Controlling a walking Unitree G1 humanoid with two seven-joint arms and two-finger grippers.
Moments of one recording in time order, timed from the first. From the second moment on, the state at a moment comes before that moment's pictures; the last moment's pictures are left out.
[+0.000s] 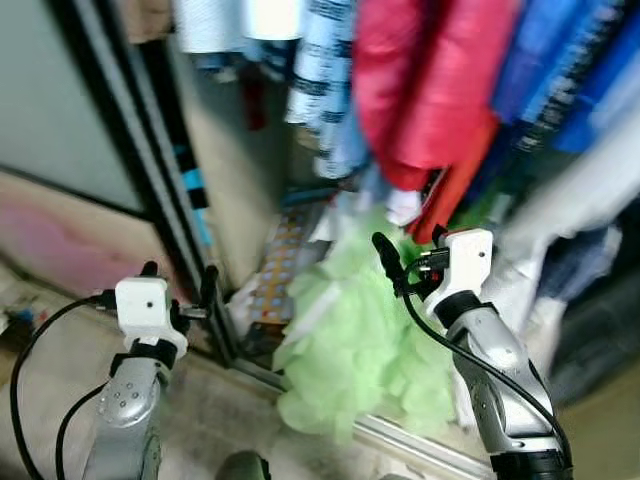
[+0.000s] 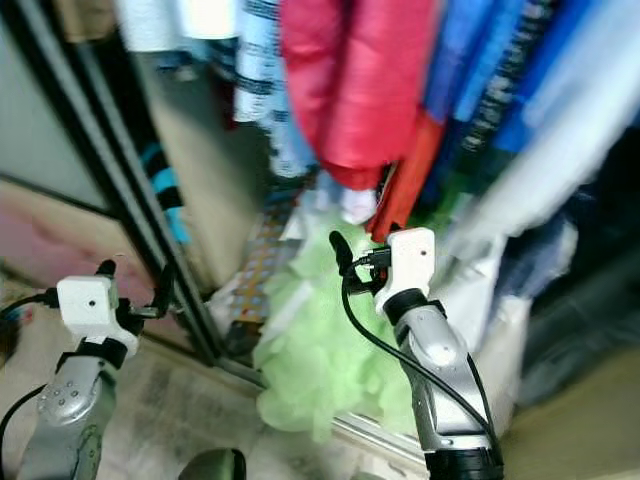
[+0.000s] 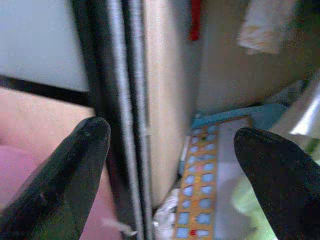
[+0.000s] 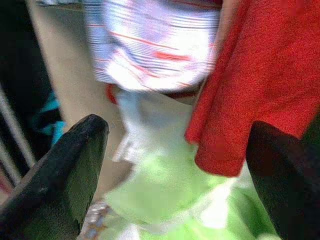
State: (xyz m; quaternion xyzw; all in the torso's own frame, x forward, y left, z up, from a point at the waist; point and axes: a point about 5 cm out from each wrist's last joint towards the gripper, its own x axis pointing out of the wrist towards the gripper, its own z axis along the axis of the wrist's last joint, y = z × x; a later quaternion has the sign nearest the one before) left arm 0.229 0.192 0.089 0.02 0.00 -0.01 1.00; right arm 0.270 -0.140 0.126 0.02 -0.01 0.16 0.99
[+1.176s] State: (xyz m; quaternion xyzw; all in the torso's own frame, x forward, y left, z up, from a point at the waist) left arm 0.222 0.184 0.100 0.00 0.01 0.04 1.00; right arm 0.255 -0.127 0.129 0.01 0.00 0.23 0.97
